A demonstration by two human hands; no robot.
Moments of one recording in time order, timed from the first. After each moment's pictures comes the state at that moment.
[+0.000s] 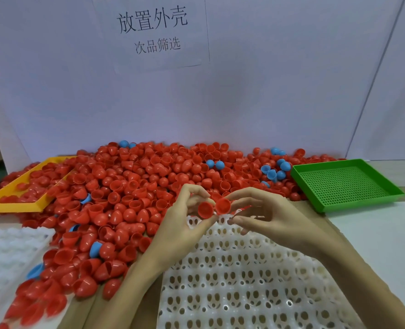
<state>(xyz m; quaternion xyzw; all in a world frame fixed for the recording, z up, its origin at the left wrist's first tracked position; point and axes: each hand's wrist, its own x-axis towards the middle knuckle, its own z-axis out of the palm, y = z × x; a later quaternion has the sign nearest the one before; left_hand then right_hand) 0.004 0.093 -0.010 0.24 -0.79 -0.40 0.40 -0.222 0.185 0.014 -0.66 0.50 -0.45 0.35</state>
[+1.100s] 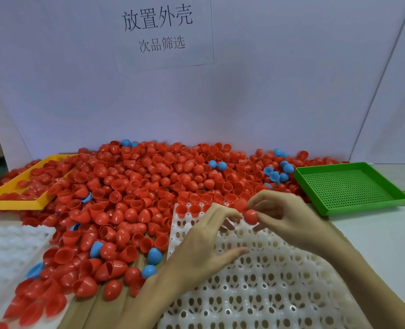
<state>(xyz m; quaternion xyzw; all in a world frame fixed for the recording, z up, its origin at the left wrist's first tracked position) -0.015 0.115 -0.029 0.18 -0.88 -0.28 0.33 -0.242 0.181 0.007 -0.65 0.58 -0.42 0.25</state>
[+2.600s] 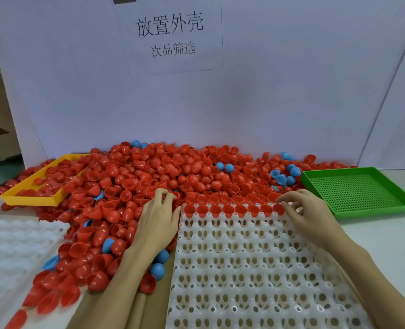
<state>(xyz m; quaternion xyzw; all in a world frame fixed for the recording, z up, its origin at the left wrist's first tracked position) 0.043 0.030 -0.045 0.49 -0.83 -0.06 0.26 -0.283 0.170 -0.019 -0.57 0.74 -0.35 0.02</state>
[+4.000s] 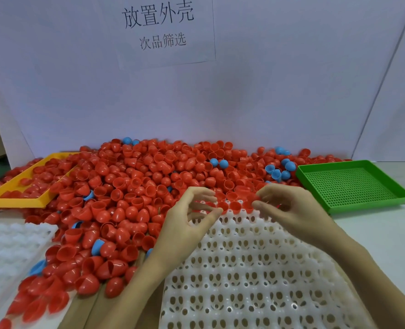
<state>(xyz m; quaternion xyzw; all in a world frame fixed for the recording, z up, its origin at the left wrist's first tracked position) 0.001 0.095 -0.014 0.27 -0.74 -0.44 0.42 -0.244 0.183 0.016 -0.66 0.62 -0.41 0.15</state>
